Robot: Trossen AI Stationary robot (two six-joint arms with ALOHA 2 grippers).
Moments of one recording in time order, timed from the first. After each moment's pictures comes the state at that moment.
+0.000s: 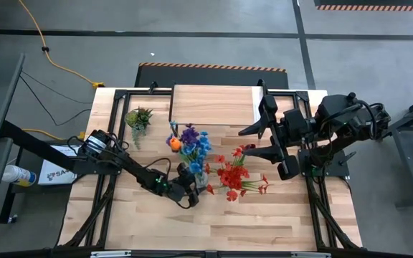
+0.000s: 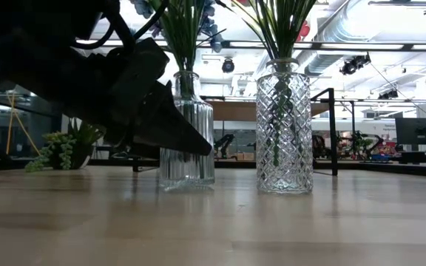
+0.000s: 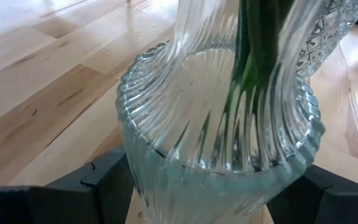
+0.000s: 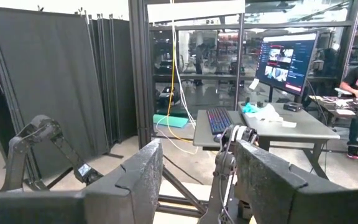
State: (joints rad) left arm -0.46 1.90 0.73 0.60 -0.68 -0.61; right arm 0.35 1.37 1.85 -0.40 0.12 0.02
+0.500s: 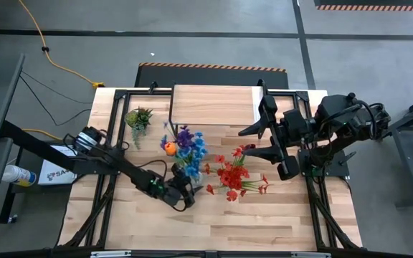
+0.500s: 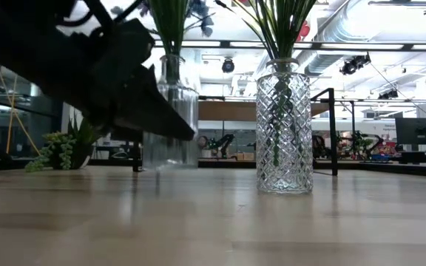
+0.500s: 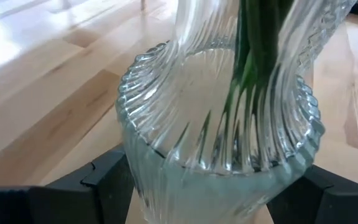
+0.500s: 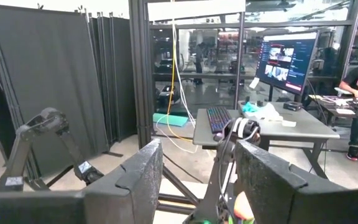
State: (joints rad) left arm -0.51 1.80 0.73 0.43 -0.76 -0.63; right arm 0.35 1.37 1.85 -0.41 0.12 0.02
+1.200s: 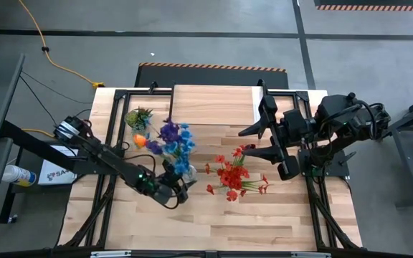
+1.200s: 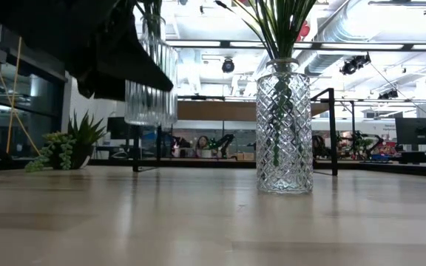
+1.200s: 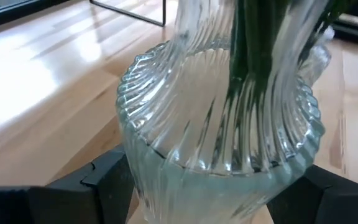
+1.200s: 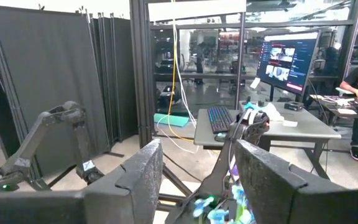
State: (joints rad) left arm -0.54 1.56 0.73 0.15 -0.84 -0.69; right arm 0.35 1.37 1.85 -0.41 0.12 0.02
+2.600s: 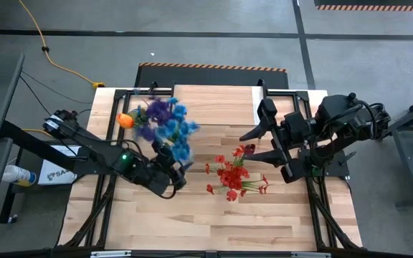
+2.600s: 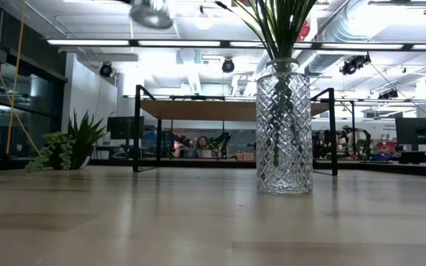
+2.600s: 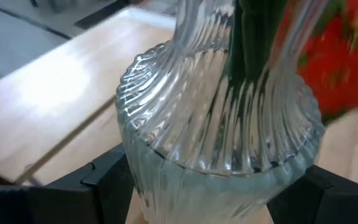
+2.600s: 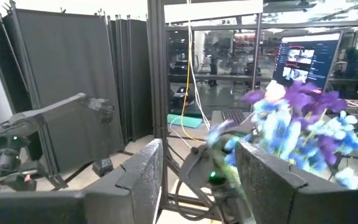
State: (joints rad) left arm -0.50 1.38 1.22 -0.66 -0.92 -0.69; right arm 0.35 1.37 1.85 -0.40 0.05 0.03
